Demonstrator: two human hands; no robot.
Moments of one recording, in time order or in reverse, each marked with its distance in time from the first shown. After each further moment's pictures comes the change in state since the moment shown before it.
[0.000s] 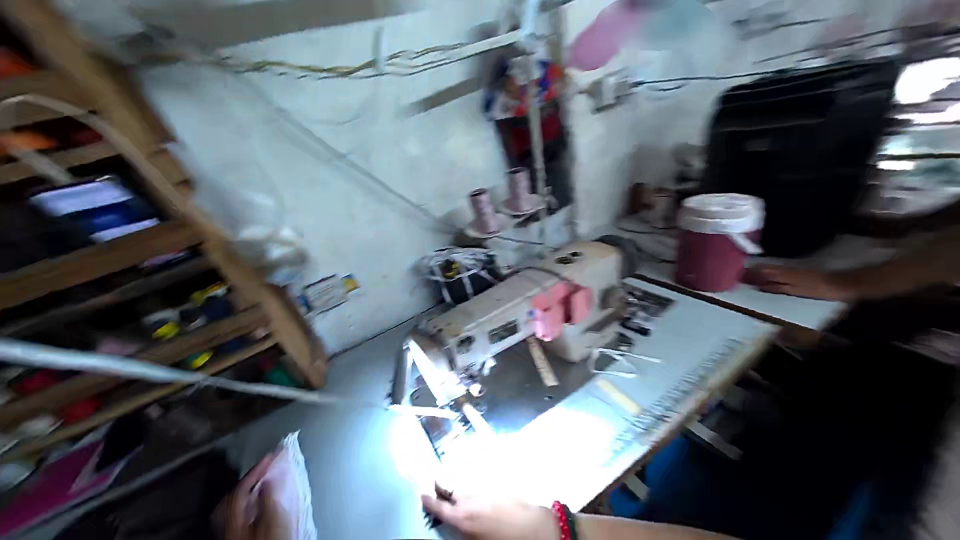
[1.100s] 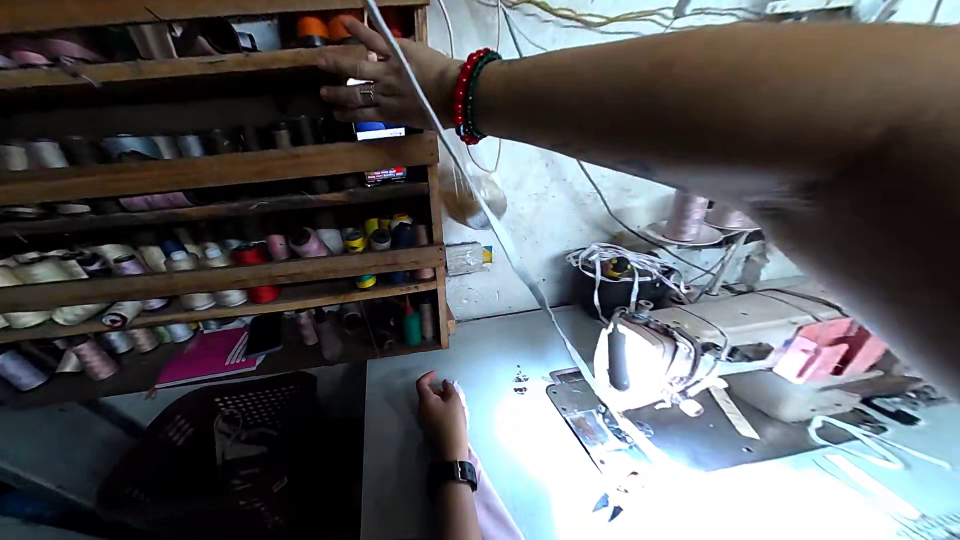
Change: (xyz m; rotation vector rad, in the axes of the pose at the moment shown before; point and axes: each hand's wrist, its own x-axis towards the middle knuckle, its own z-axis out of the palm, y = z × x) left_hand 0.044 -0.103 0.092 -0.030 0.030 -0.638; right_hand 0.471 -0.181 -0.332 -1.593 0.120 -0.650
